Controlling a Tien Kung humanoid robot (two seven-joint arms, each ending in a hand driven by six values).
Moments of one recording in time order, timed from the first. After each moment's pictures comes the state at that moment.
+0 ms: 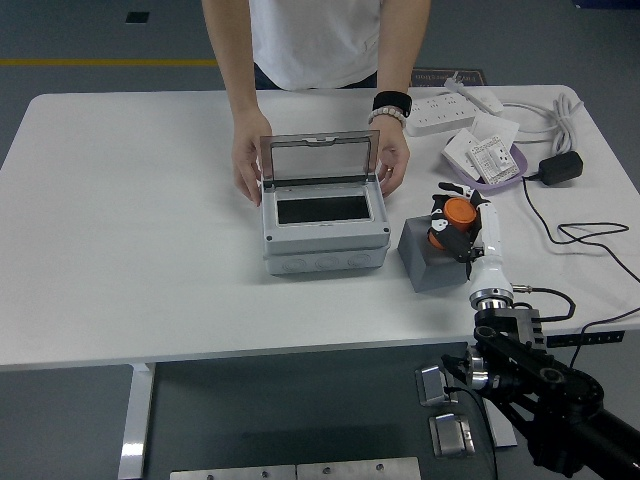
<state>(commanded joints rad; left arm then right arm) 0.00 0.22 -0.80 -0.18 1.31 0.00 0.19 0.32 -0.18 0.78 1.06 -0.71 -0.65 0.56</state>
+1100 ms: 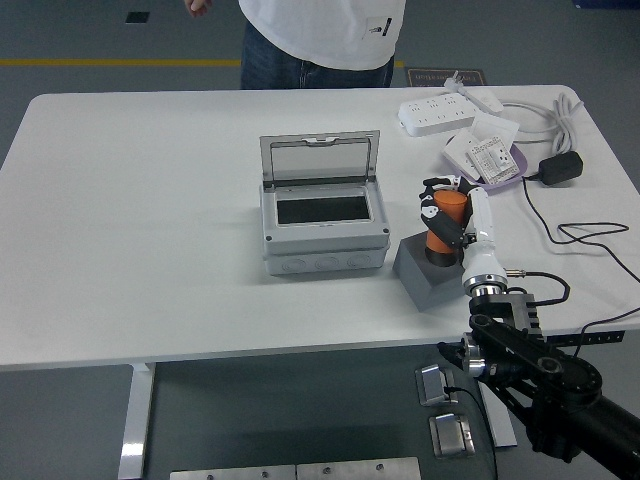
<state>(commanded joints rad) 0.00 0.23 -0.80 -0.18 1.32 0.01 0.19 0.37 -0.20 0.78 1.09 -0.77 -0.65 0.49</state>
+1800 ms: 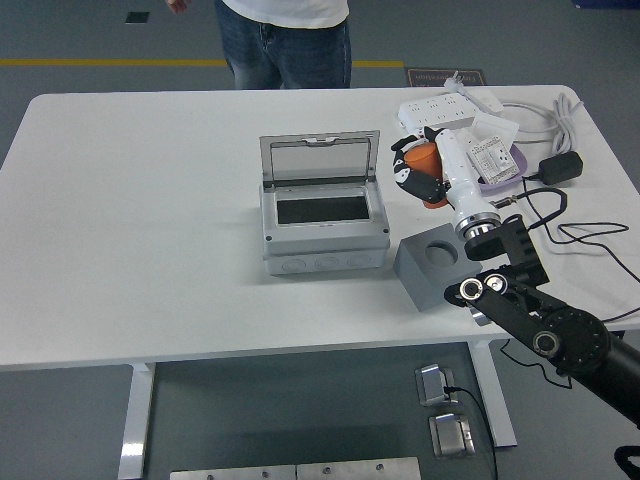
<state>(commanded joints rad) 0.01 0.23 -0.82 -0.18 1.33 0.00 0.20 0.57 -0.28 0.72 1.23 -1.47 -0.53 -0.16</state>
